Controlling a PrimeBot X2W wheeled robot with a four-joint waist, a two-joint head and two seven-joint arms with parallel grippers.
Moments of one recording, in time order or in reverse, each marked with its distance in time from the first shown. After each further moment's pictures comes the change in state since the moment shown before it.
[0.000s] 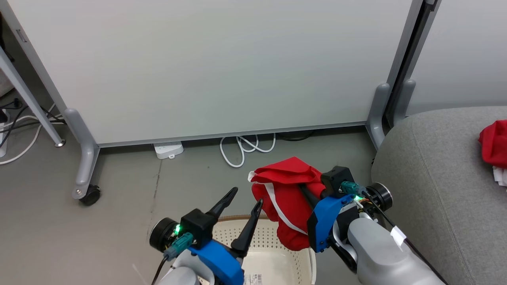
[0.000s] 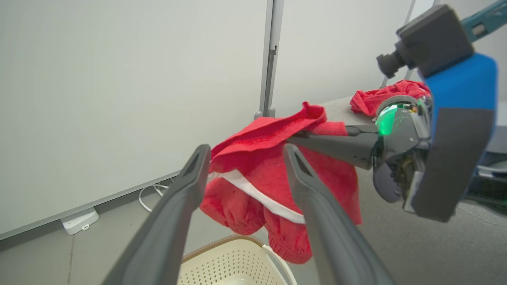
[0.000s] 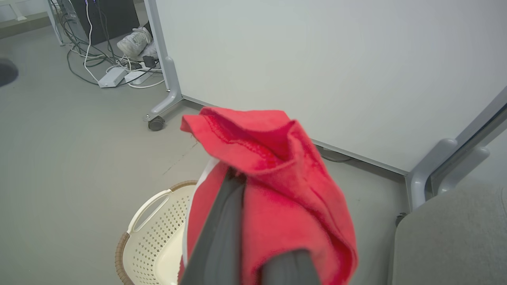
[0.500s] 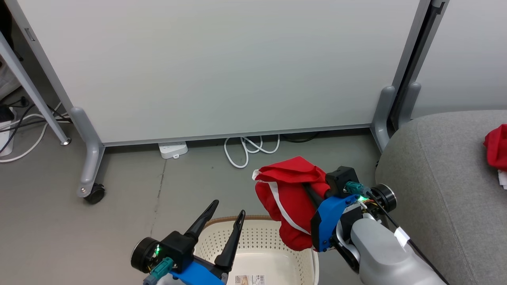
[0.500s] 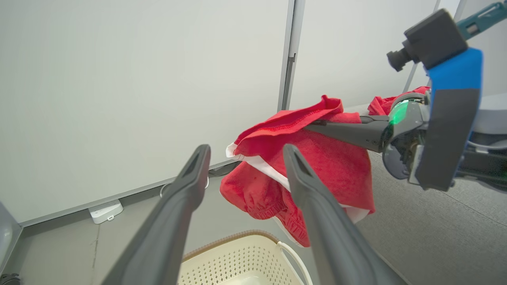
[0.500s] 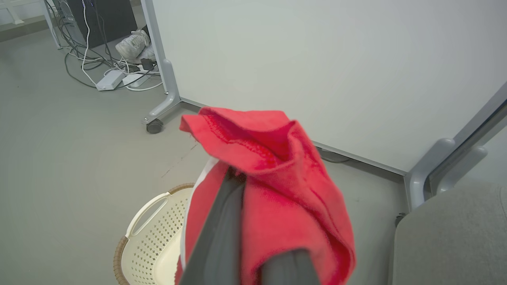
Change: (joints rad) left arm 0.207 -0.006 0.228 -0.132 0.192 -0.056 0.000; right arm 0.001 0.000 -0.032 0.021 -0.011 0.000 -0.016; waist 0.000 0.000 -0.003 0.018
